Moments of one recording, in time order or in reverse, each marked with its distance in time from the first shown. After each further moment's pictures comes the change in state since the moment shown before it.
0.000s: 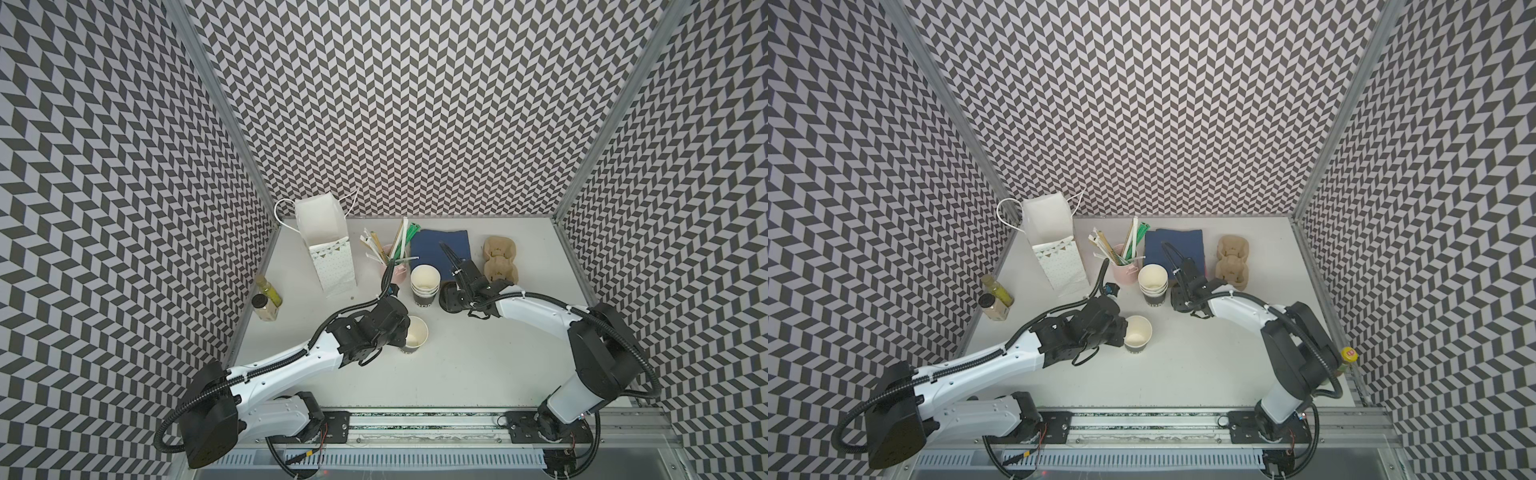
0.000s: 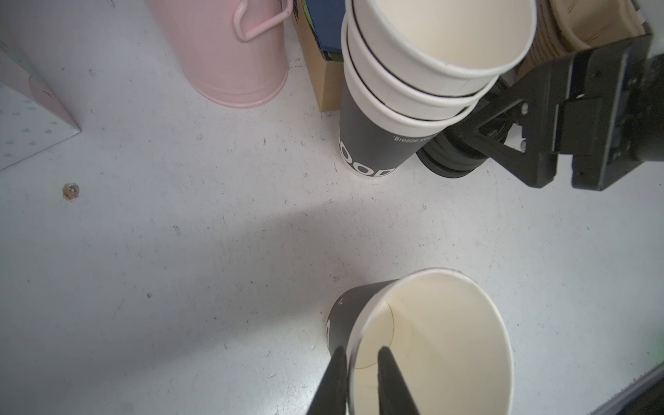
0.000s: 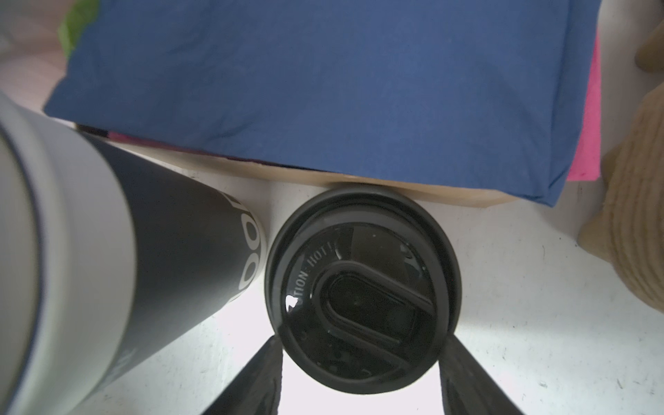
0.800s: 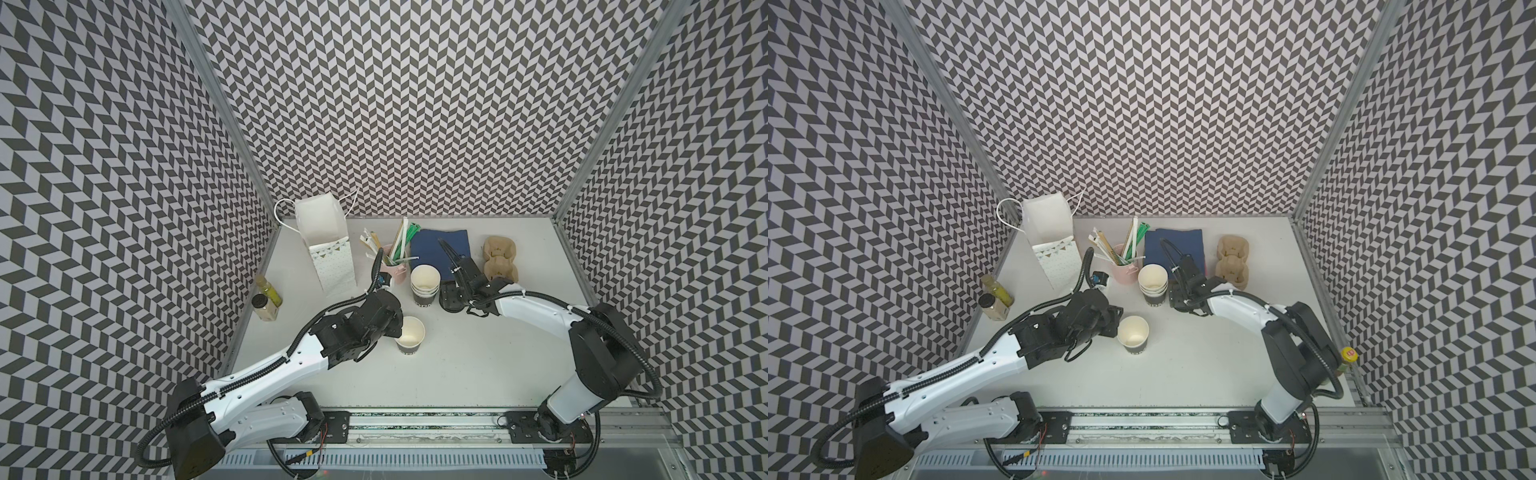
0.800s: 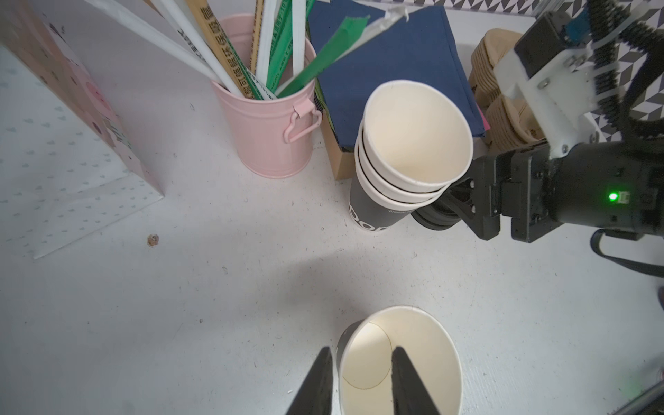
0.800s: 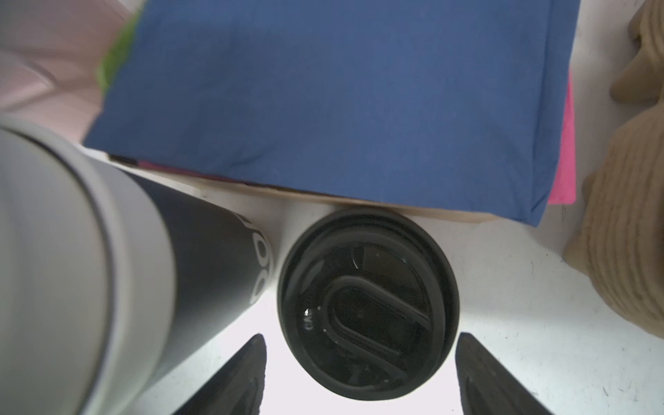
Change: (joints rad) left arm 0.002 -0.105 0.086 -0.067 -0.108 0.021; right arm 0.007 0.000 0.038 -0.003 0.023 0.001
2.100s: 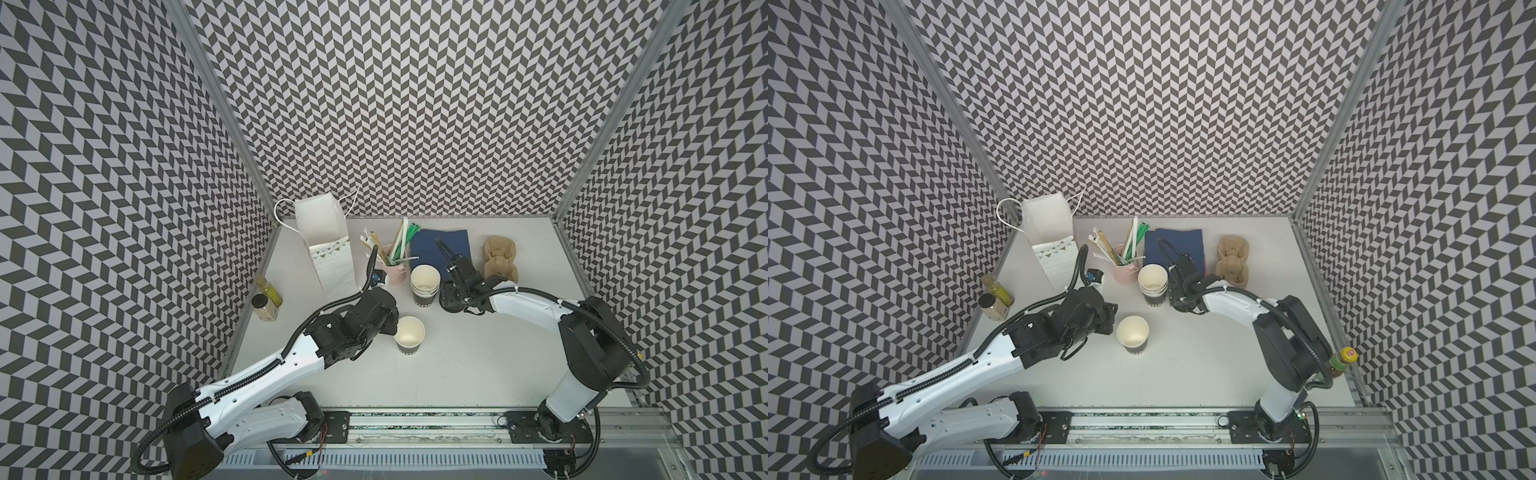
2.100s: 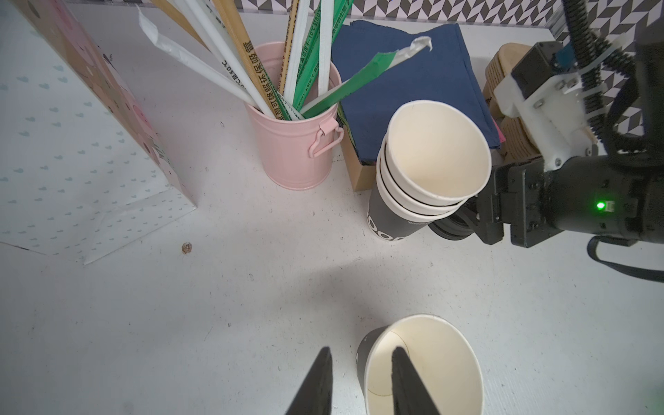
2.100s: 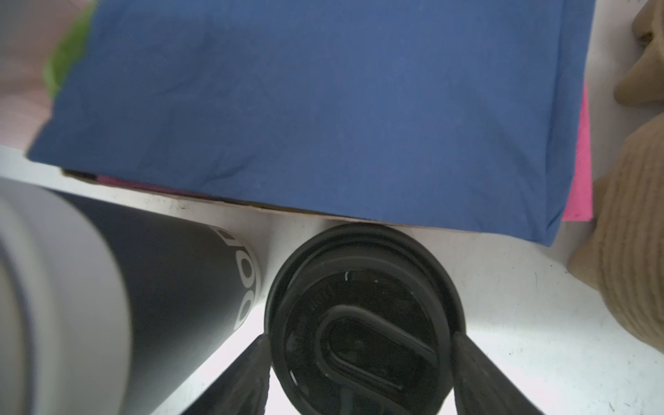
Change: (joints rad) left arm 0.032 -0.017 0.002 -0.021 -0.021 0.032; right arm 0.000 0.067 0.023 0.000 0.027 0.007
